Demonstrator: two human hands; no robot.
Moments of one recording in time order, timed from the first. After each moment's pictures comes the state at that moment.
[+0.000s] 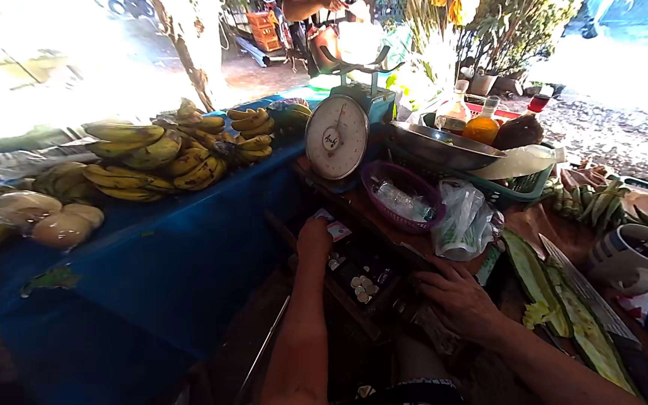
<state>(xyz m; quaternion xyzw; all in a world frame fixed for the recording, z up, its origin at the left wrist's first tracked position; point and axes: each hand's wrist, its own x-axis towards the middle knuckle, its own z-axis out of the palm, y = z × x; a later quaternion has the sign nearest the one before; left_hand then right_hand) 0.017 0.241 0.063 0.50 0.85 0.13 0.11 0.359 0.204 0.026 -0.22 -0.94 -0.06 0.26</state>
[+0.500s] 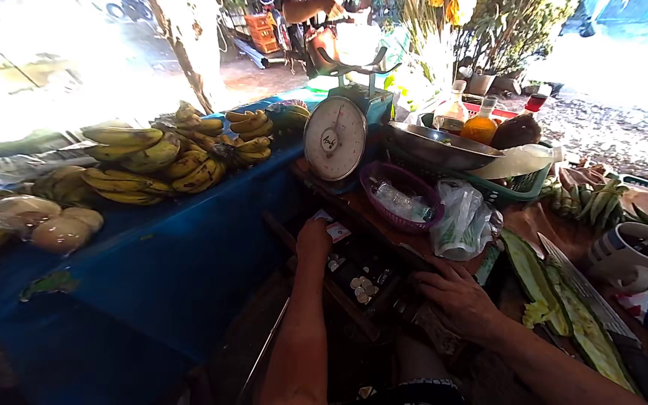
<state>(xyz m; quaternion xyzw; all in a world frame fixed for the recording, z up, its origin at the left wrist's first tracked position) 0.019 0.241 0.067 0.49 0.86 0.11 0.12 0.358 0.203 0.026 -0.22 -0.94 -0.06 0.26</state>
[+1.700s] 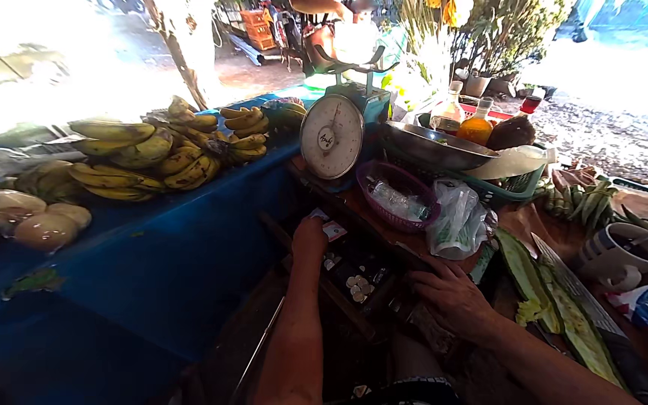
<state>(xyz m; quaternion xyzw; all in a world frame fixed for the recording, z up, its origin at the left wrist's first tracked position) 0.019 0.241 0.065 0.49 0.86 0.13 0.11 0.359 0.204 0.025 -0.22 -0.94 -0.06 0.25</state>
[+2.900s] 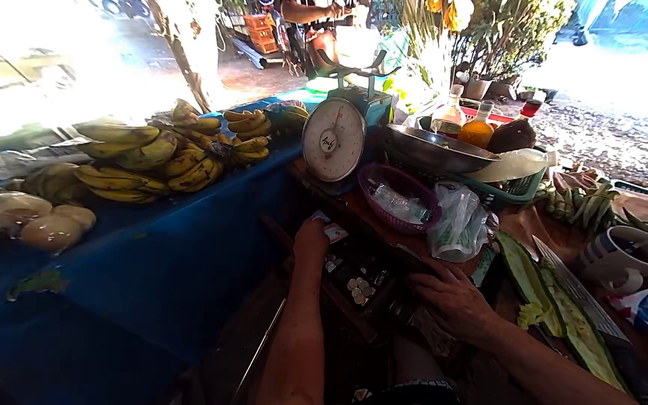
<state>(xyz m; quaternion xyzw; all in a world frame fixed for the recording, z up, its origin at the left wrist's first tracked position) 0.019 0.240 0.065 0.50 0.85 0.13 0.11 0.358 0.203 0.026 -0.22 -0.94 -0.06 0.25</state>
